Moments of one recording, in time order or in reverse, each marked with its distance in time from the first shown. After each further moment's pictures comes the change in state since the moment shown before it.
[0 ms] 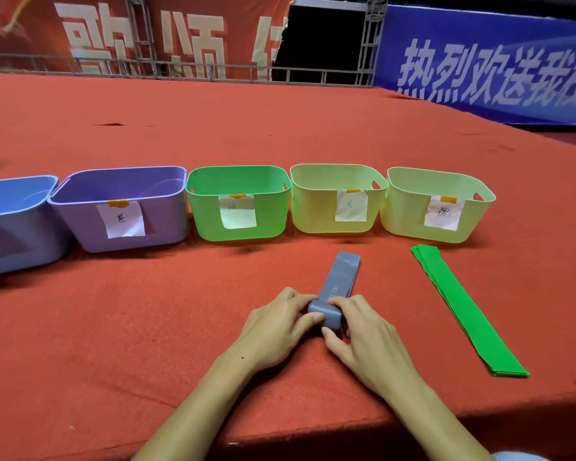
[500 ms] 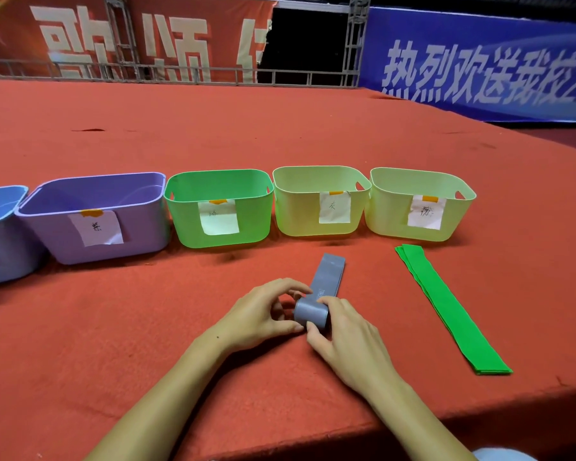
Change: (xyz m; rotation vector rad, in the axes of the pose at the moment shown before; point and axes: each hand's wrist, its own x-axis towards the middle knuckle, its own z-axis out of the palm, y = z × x) left_hand 0.034 -0.023 -0.013 -0.248 -0.037 0.217; right_hand 0.010 -0.003 0.003 0.040 -0.025 0.152
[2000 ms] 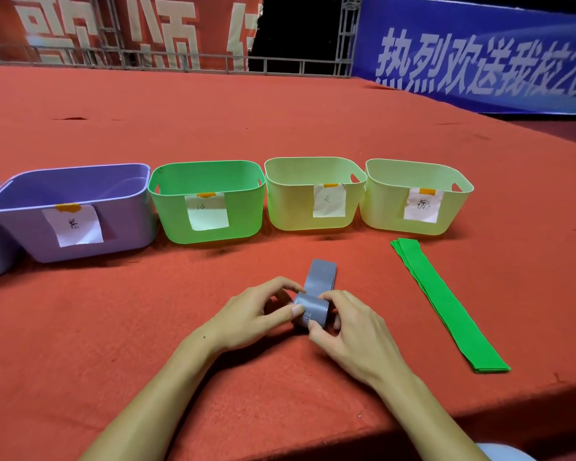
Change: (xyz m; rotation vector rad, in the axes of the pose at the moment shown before) left_hand 0.002 0.003 -0.002 0.009 -0.067 -0.095; right_hand 0.009 0.017 -0.011 0.075 0.060 -0.079
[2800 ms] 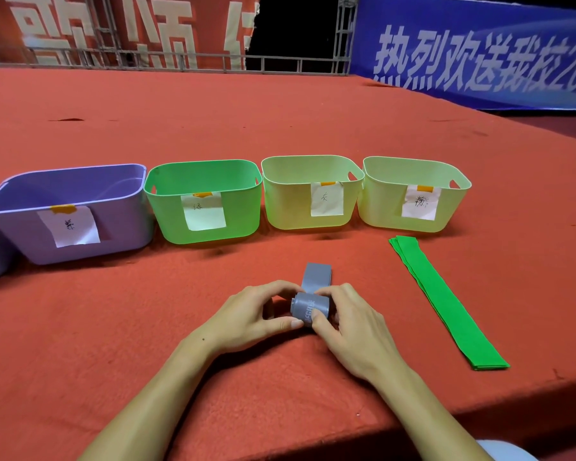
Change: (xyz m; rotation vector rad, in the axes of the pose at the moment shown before) left_hand -0.001 -0.002 -0.002 0.044 -0.034 0.076; right_hand 0.003 0.004 0.000 0.026 -0.060 0.039
